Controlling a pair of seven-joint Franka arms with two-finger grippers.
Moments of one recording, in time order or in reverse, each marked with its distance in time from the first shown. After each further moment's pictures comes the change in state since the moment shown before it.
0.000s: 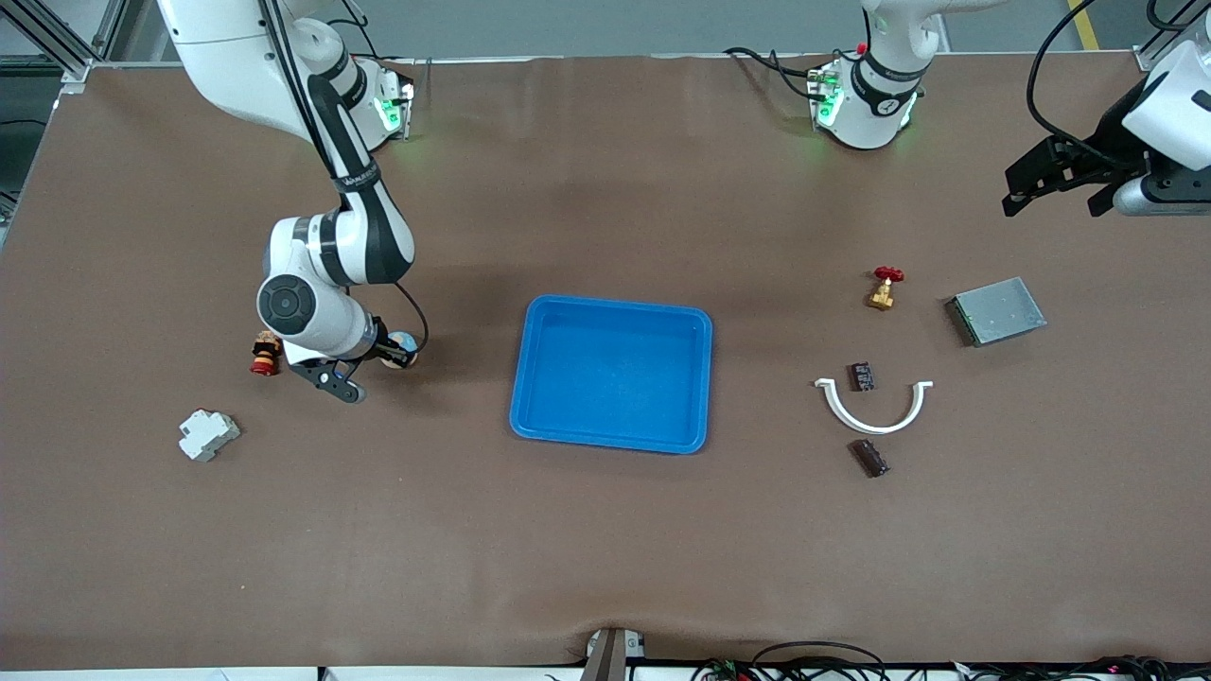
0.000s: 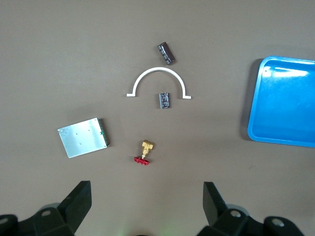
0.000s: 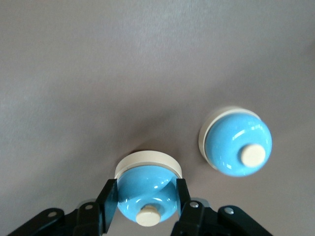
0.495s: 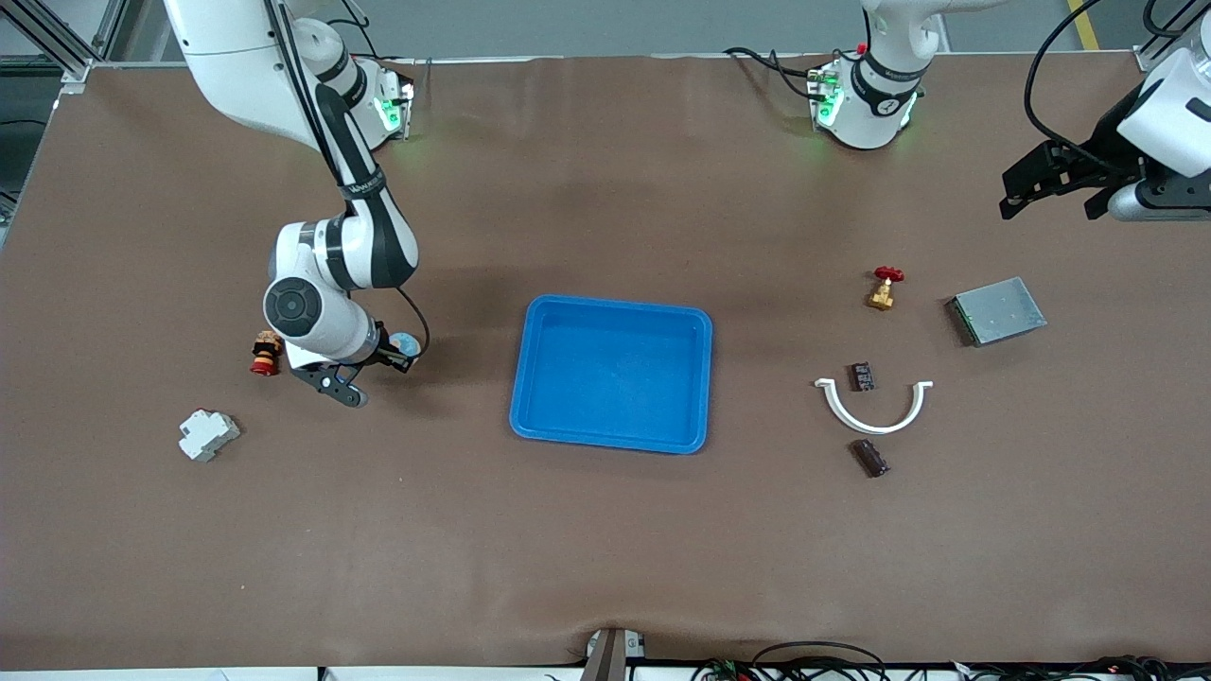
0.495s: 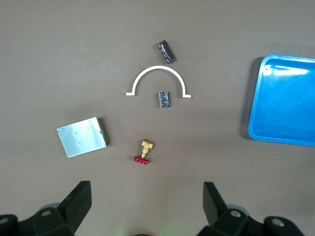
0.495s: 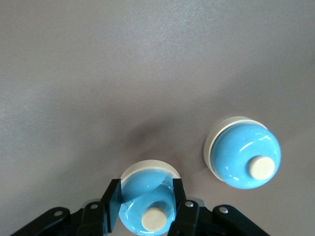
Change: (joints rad) left arm 0.000 0.008 -0.001 -0.001 0.000 0.000 0.000; right arm 0.023 0.014 -0.003 0.000 -0.003 0.035 0.027
